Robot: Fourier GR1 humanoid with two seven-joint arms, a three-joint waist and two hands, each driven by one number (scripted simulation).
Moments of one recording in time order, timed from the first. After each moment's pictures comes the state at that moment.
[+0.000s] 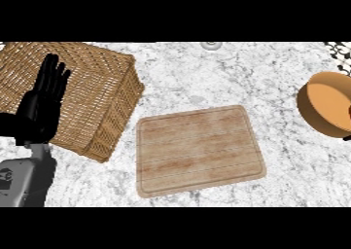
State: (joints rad) left arm -0.28 0.21 0.09 -1.53 0.15 0.11 0.04; right arm -0.71 -0.33 -0.68 -0.98 1.49 -0.30 0.91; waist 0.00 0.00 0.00
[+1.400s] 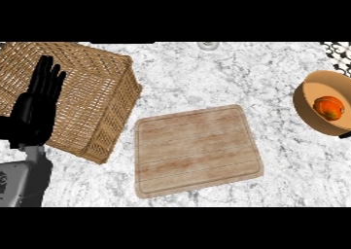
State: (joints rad) left arm -0.26 0.21 0.12 -1.55 0.14 0.09 0.05; right arm -0.50 -0.27 -0.72 -1.36 0.96 -0.78 0.58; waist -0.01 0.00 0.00
